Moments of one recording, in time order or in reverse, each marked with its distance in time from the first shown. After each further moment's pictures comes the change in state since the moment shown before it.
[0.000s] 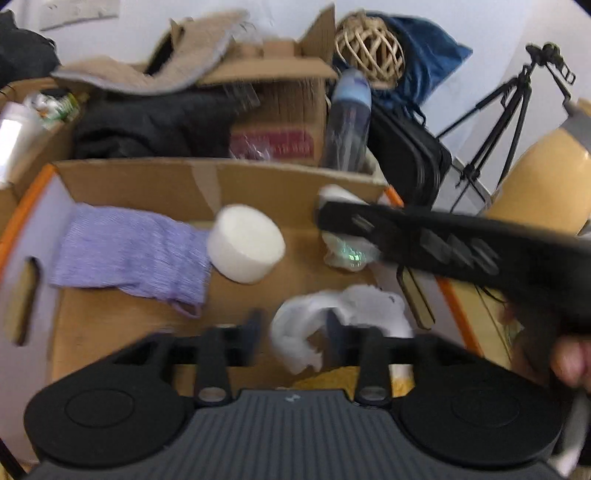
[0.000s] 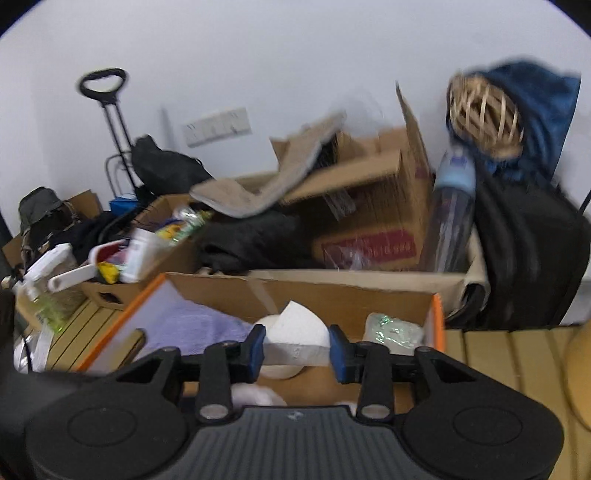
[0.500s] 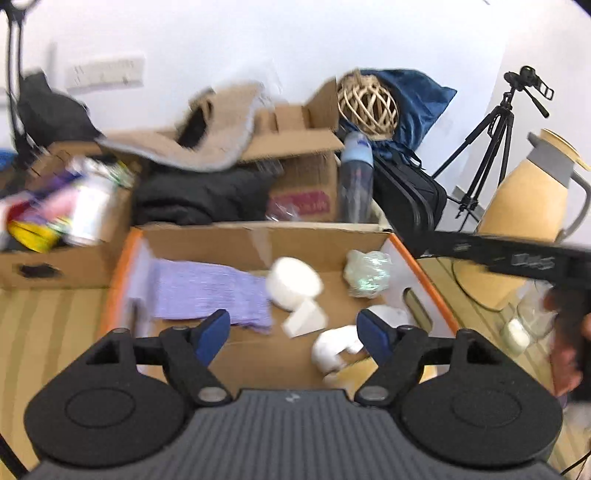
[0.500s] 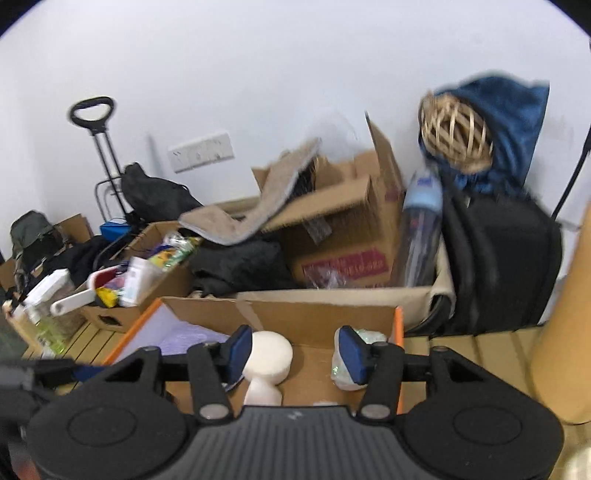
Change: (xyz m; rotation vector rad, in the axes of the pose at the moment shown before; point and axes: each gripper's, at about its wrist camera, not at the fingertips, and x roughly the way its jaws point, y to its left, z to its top) left arm -0.120 0.017 -0.014 0.082 -0.183 0.085; right arm -0.077 0.003 -0.004 0.004 -0.097 -0.056
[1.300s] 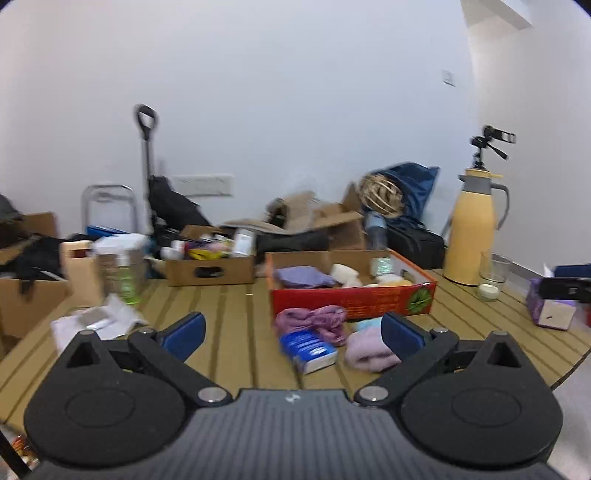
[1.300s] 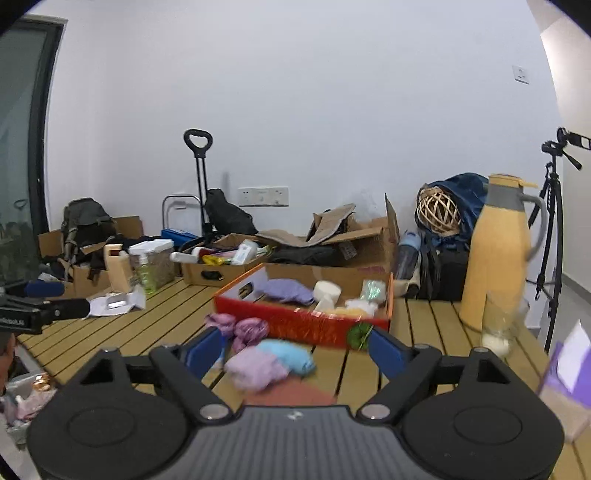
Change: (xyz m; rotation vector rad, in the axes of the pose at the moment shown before) left arm -0.316 -0.006 -0.250 0.070 -0.420 0.207; right arm -0.324 0.118 -0.225 -0.156 -0.240 -0.010
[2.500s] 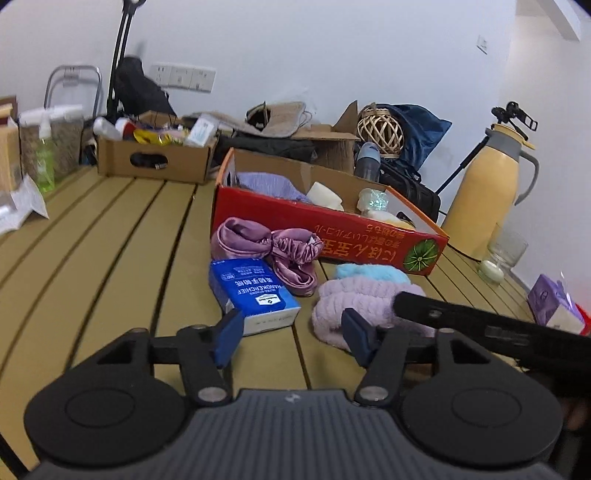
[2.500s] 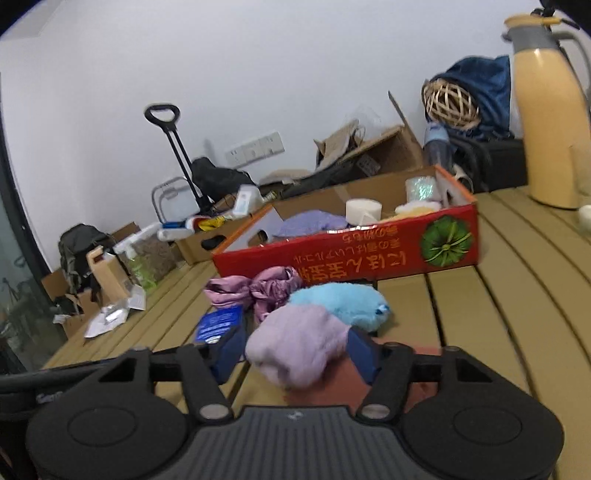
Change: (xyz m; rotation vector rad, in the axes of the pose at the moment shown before) left arm 0.182 -0.011 -0.051 -0.227 0.275 -0.158; right arm 0.194 0.011 -0.060 0.291 0.144 0.081
